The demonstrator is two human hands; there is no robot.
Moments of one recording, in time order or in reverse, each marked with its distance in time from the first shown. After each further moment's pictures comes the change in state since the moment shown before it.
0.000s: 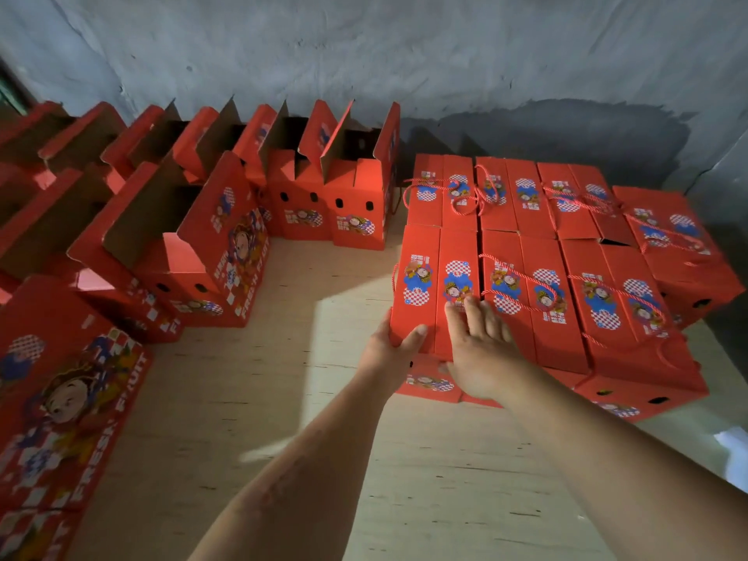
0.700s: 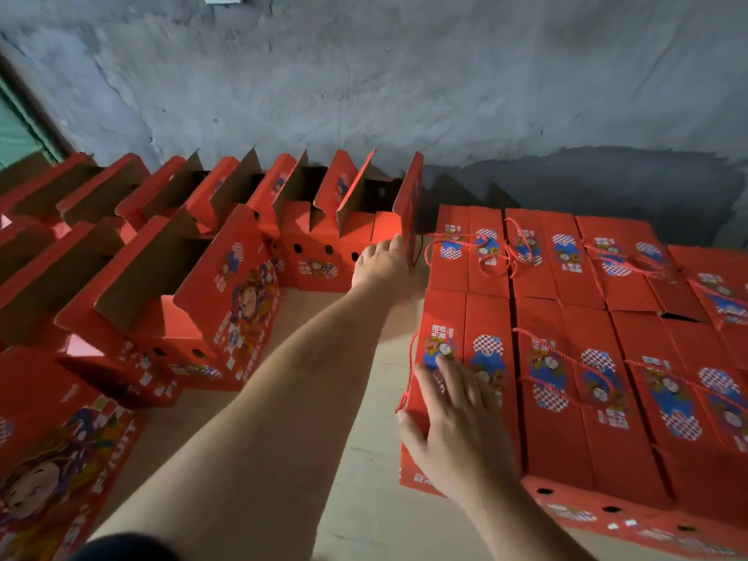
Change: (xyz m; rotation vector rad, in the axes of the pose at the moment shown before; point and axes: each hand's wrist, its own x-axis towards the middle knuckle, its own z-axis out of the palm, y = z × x) left_hand 0.183 0.151 -0.052 1.034 0.176 0.229; right_hand 0.030 -0.060 -0.001 0.036 0.381 -0.114
